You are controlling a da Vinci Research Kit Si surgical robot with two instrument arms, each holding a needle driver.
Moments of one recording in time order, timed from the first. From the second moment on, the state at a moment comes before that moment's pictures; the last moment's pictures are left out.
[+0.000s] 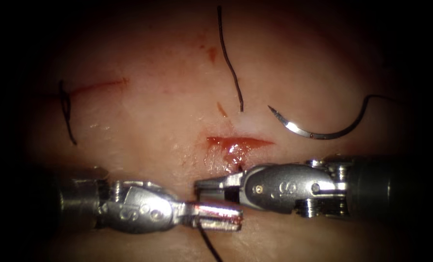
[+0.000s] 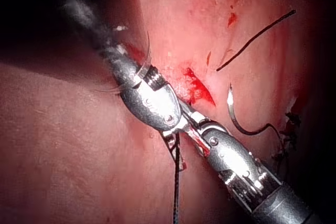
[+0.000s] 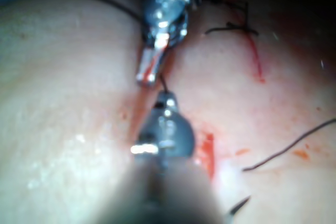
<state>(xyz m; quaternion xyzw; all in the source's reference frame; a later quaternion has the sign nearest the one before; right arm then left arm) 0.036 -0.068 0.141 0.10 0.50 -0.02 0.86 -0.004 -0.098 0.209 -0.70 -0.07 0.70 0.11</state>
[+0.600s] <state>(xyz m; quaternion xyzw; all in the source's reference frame) 0.037 -0.067 0.142 0.14 0.44 0.07 0.89 -0.003 -0.100 0.207 -0.59 -0.02 0.79 0.16</state>
